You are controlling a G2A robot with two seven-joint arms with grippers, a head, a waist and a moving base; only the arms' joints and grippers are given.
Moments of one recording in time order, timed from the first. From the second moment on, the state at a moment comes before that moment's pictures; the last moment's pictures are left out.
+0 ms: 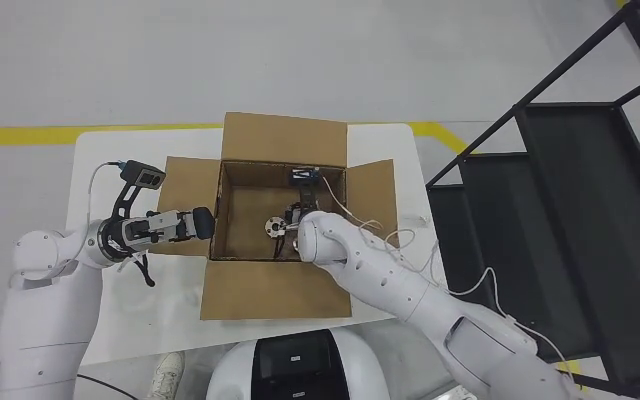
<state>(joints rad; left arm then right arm) 1.20 -1.08 -1.52 -1.46 -0.70 -0.28 -1.51 -0.87 -1.43 0.63 -1.26 -0.70 0.75 0.53</state>
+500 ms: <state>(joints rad) 1.20 -1.08 -1.52 -1.46 -0.70 -0.28 -1.51 -1.07 -1.38 0.82 -1.63 -0.70 0.68 0.55</state>
